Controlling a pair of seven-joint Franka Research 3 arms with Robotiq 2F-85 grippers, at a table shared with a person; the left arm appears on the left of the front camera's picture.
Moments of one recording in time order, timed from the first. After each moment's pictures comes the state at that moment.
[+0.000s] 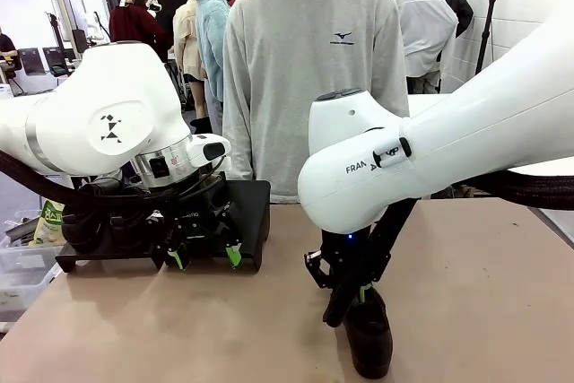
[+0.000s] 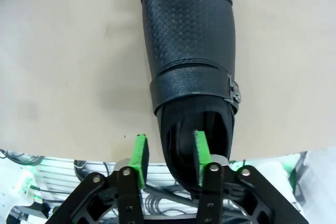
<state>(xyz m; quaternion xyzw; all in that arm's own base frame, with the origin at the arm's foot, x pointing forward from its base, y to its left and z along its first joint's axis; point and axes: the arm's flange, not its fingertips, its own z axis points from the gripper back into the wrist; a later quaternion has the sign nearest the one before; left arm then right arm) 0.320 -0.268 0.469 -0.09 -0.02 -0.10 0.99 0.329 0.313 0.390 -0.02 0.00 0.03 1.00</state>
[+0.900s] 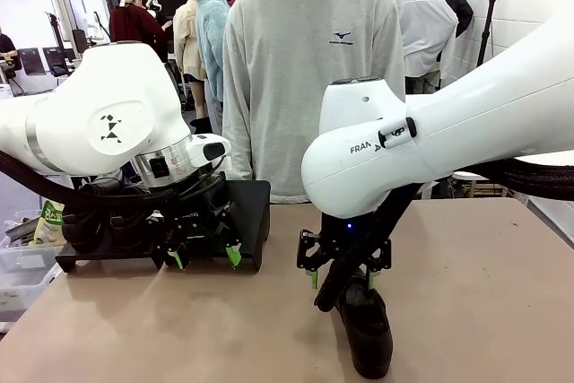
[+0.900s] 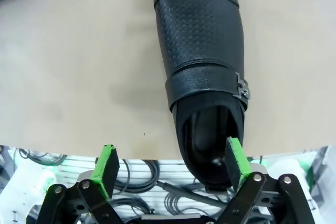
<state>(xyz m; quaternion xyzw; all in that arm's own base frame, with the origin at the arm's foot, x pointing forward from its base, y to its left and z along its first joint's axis) 0.320 -0.268 0.469 -0.09 -0.02 -0.10 0.99 0.332 0.311 0.404 0.02 0.00 0.00 1.00</state>
